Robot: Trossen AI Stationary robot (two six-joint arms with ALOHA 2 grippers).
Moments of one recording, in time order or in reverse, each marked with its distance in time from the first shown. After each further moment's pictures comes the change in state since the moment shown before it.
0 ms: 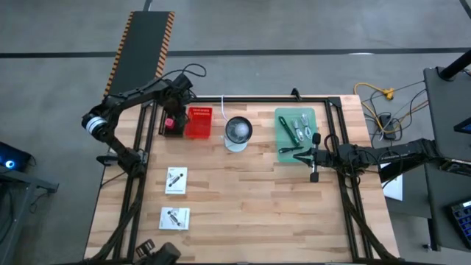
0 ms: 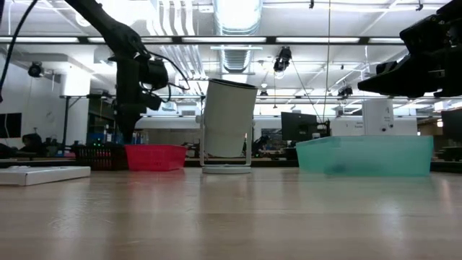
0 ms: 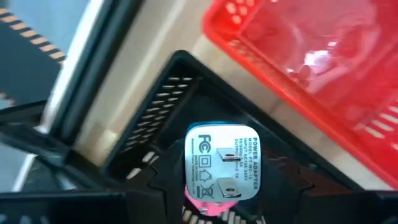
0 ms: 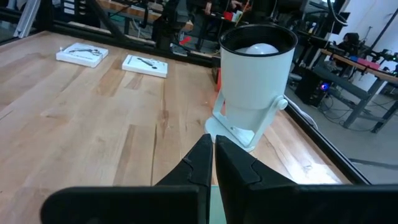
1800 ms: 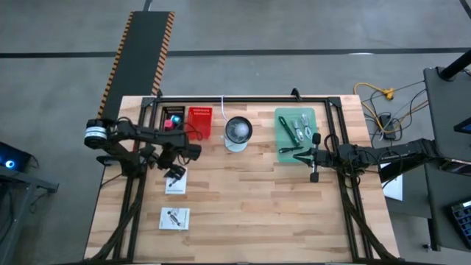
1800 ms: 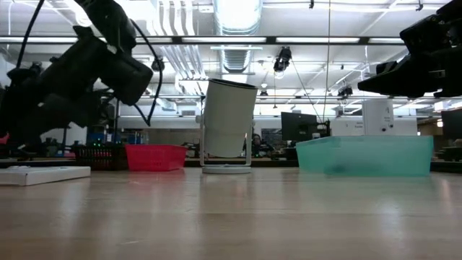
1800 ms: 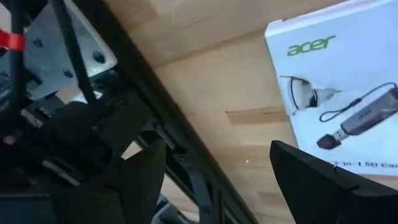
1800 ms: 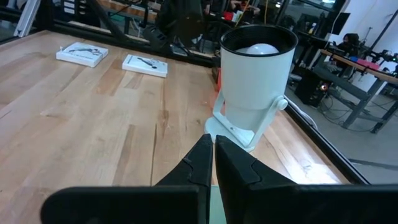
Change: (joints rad) left arm -0.750 -0.028 -0.287 -0.462 0.343 -1.274; right arm 0.000 0.000 0.000 0.000 0.000 -0.003
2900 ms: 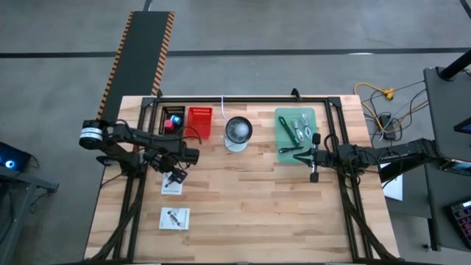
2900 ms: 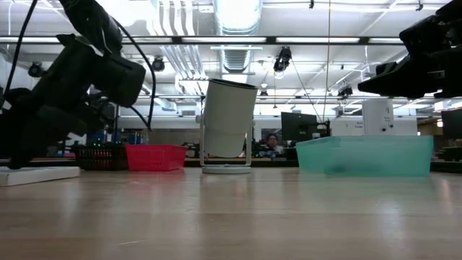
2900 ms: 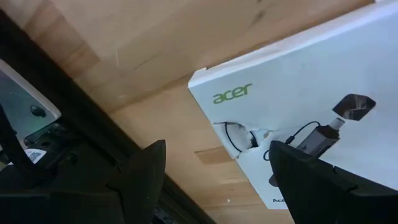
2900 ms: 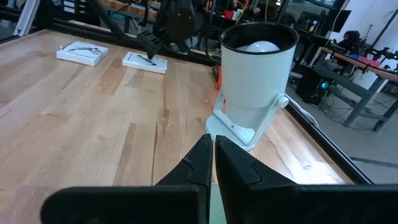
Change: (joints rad) left arm -0.066 -0.048 -0.114 0.232 -0.022 0.015; right arm 0.000 0.006 0.000 -0.001 0.000 0.007
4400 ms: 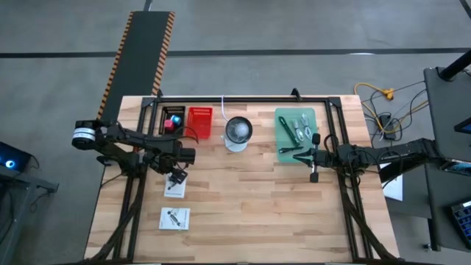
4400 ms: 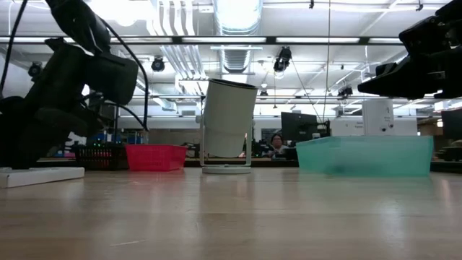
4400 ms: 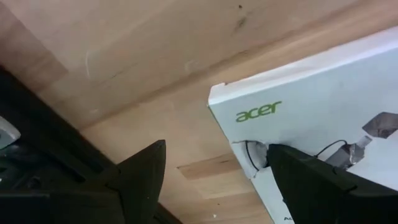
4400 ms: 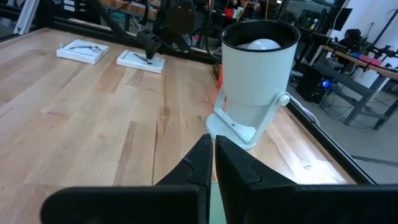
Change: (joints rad) left arm -0.002 0.004 -0.084 0.133 0.022 -0.019; right arm 0.000 0.007 0.000 0.000 0.000 0.004
